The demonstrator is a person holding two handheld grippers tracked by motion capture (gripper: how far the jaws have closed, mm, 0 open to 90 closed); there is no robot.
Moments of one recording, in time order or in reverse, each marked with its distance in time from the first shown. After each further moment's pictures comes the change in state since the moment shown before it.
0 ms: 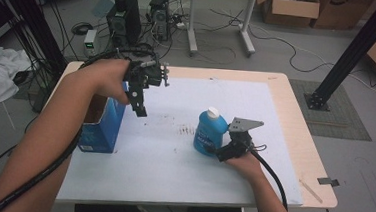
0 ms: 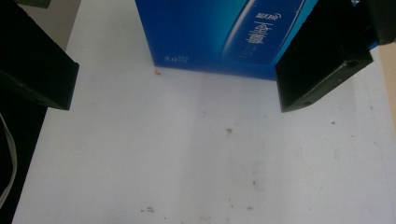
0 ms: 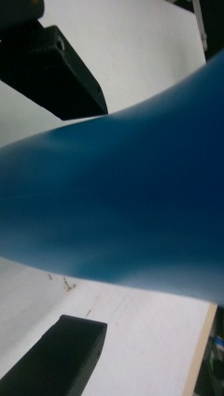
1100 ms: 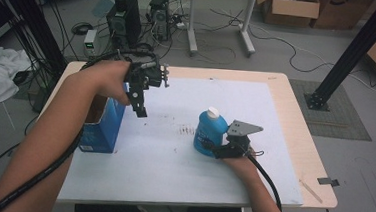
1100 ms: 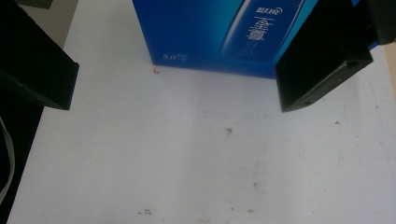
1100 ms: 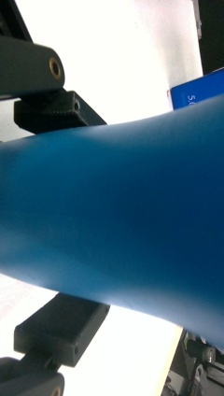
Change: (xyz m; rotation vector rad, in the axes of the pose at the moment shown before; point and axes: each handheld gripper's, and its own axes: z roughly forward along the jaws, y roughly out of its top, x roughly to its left) left arm 0.004 0.001 0.007 0.005 -0.011 -0.002; right arm 0.007 -0.004 0.003 -0.066 -0.043 -0.044
